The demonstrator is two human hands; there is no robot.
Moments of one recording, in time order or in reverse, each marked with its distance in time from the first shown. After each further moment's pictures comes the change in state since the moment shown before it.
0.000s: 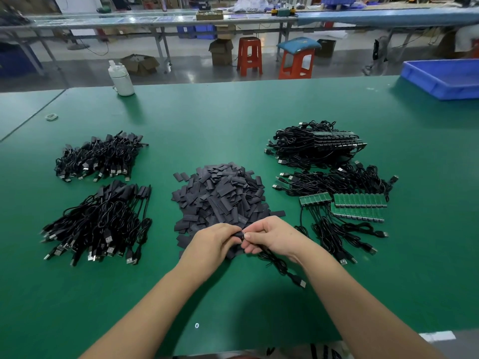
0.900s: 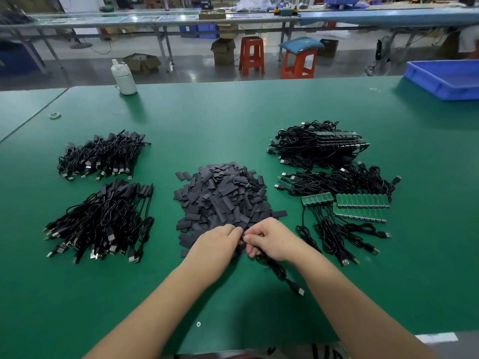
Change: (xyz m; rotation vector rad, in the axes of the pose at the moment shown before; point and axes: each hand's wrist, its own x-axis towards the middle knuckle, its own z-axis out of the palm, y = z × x) left_hand 0.004 0.009 0.000 0.433 -0.321 -0.028; right_hand -0.012 -0.015 0.013 -0.436 0.063 -0.072
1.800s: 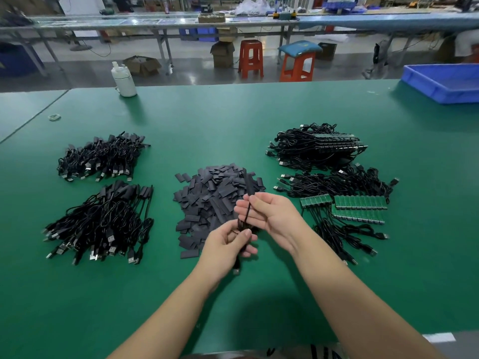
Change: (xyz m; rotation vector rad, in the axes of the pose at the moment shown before) left_hand 0.003 0.029 0.007 -1.548 0.184 -0.401; right_hand 0.018 -0.018 -0.013 1.117 0.180 -0.030
